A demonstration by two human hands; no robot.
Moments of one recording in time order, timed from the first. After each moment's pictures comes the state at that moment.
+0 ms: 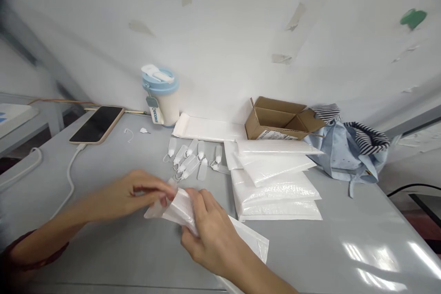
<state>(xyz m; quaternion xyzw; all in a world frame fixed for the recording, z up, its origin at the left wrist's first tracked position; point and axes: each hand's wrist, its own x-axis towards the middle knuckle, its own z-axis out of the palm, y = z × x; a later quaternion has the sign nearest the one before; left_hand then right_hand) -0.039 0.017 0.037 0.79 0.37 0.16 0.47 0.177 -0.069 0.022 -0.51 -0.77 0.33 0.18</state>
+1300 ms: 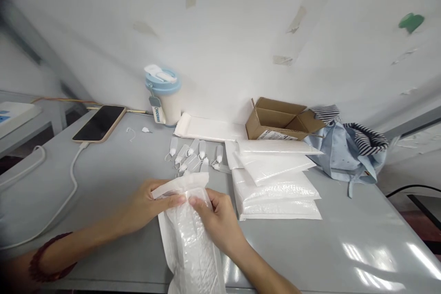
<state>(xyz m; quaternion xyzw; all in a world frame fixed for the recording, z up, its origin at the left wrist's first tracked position) -0.011 -0.011 0.016 0.61 0.43 0.23 0.62 0.173 -0.056 0.017 -0.54 -0.50 0.57 0.37</state>
